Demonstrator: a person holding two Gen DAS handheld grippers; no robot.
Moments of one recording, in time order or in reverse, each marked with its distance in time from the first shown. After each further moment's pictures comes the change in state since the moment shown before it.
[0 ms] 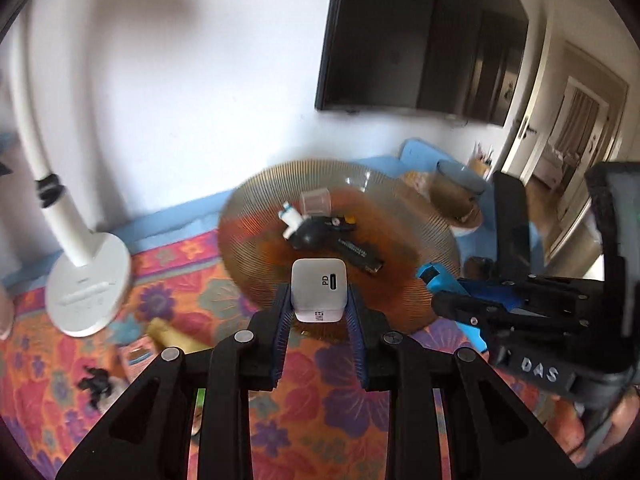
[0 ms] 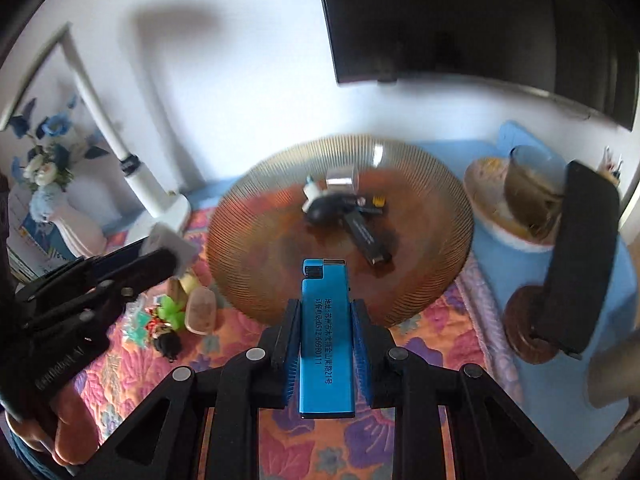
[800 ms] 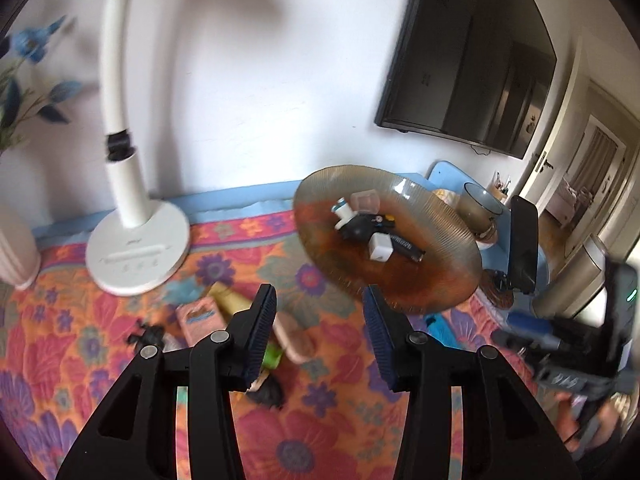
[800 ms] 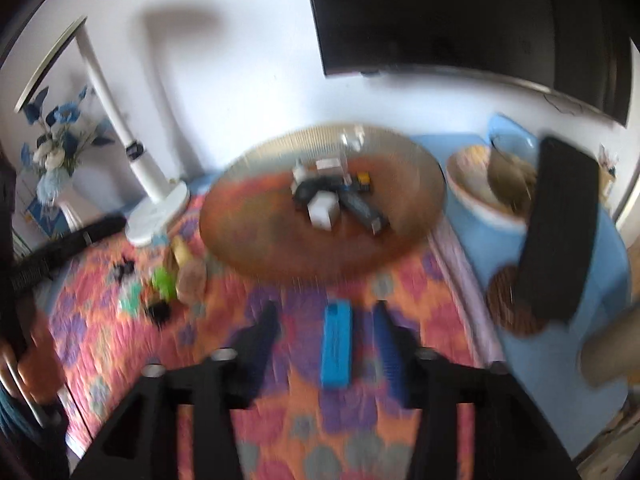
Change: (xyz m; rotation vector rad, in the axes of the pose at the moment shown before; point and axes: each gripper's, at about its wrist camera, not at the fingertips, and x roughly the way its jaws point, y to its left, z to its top) left arm -0.061 0.060 -0.035 -0.142 -0.064 0.039; right arm -0.023 -0.018 -0.056 -0.007 -0.033 -0.005
